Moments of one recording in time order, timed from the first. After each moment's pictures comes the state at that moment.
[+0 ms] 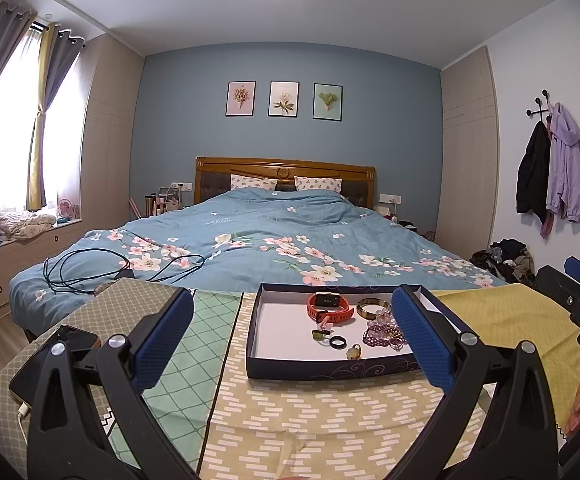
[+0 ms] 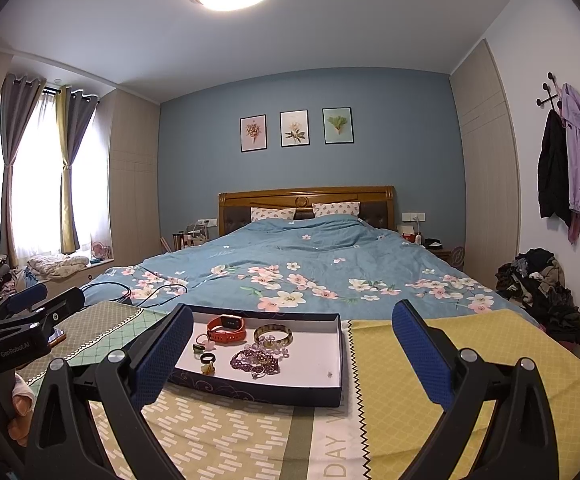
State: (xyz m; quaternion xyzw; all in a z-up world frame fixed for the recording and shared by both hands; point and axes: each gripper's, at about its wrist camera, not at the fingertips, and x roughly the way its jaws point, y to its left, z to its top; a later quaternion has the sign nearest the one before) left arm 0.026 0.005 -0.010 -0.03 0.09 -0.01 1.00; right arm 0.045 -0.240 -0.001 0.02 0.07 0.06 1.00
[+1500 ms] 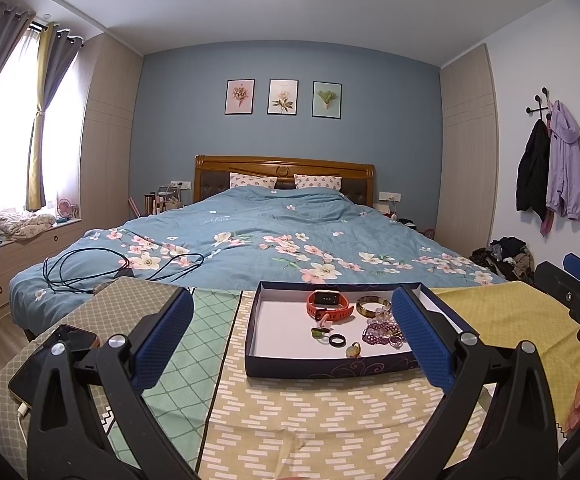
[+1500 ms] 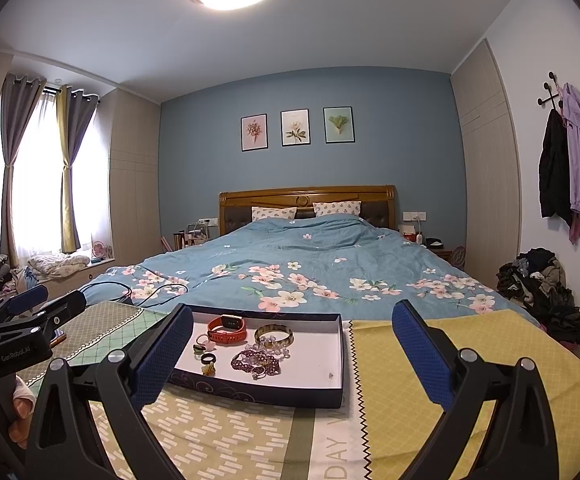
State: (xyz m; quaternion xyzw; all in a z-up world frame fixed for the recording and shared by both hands) left arm 0.029 0.008 -0.009 -0.03 0.09 -0.01 1.00; right arm 0.048 -0.237 -0.001 0.02 0.07 0.06 1.00
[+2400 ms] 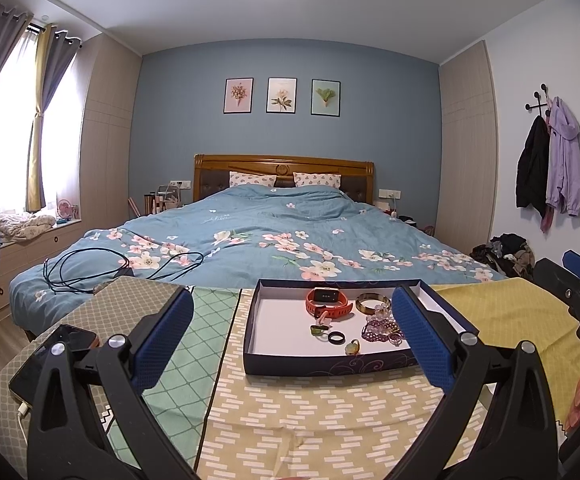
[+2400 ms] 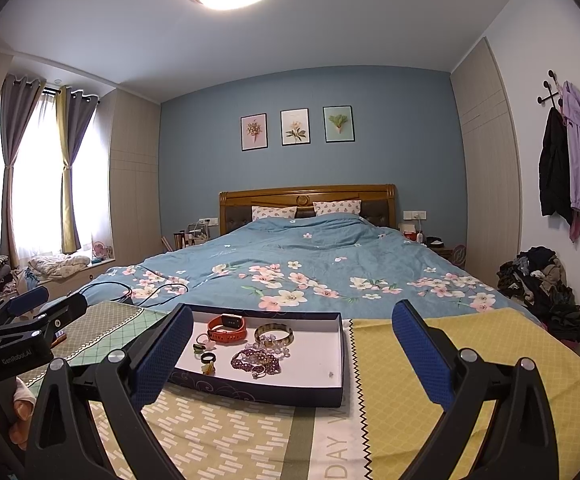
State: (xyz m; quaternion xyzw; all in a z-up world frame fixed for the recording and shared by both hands) left arm 0.028 0.008 -0.009 -0.03 0.09 -0.02 1.00; right arm 0.047 -0.239 -0.001 0.02 0.07 0.06 1.00
